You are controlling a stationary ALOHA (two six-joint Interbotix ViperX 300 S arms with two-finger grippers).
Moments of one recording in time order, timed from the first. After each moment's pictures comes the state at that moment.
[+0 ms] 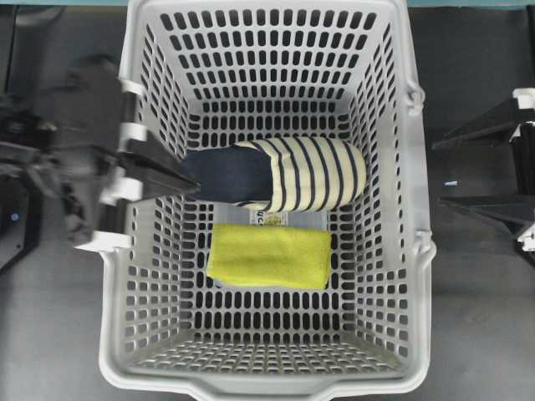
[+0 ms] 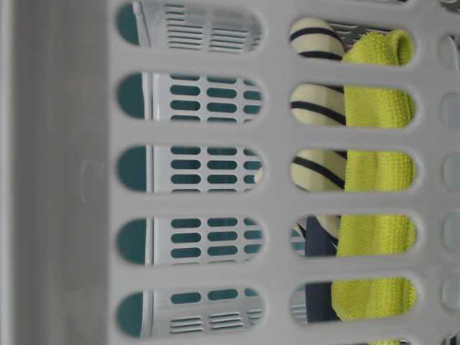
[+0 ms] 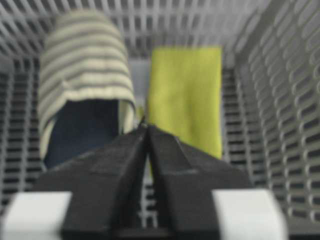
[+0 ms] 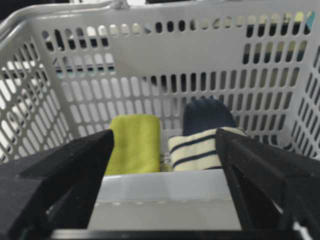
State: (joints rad) left arm -0.05 -0.45 0.47 0.04 0.50 -0.04; right arm 0.01 -0.94 1.11 0.02 -0.01 0.04
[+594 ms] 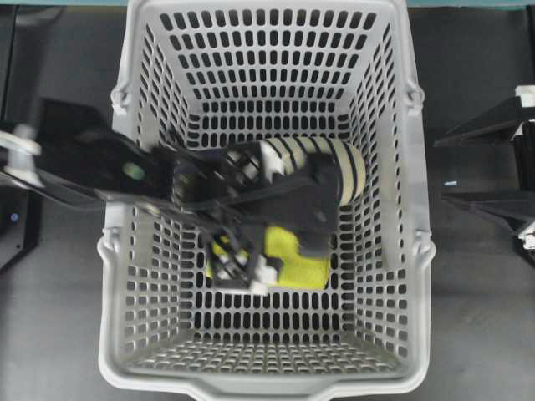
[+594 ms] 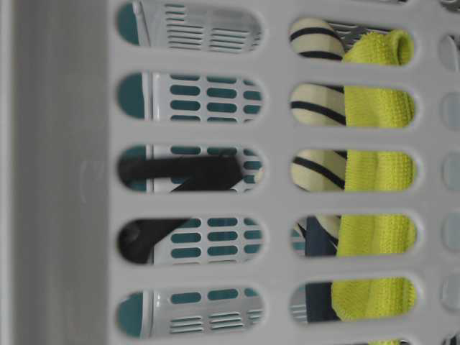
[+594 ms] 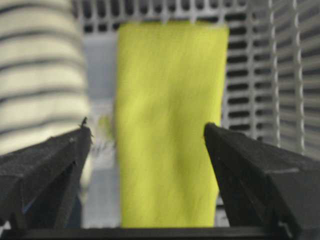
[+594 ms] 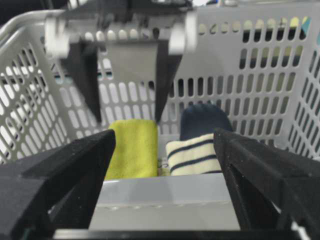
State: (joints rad) left arm -0.12 0.09 0.08 0.04 0.76 -0.04; right arm 0.00 -0.95 1.11 0.02 -0.02 0.04
